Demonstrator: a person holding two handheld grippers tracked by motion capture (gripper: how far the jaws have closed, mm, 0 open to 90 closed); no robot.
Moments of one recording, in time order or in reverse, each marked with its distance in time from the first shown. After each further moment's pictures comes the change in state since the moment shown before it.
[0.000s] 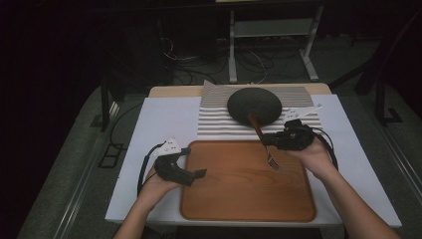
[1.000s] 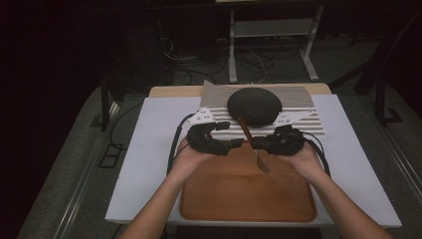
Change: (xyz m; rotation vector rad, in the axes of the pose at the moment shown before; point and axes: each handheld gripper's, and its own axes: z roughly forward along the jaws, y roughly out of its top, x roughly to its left) left arm -0.030 0.101 0.051 -0.119 -0.102 0.057; right arm 0.025 0.006 0.014 -0.059 0.043 -0.052
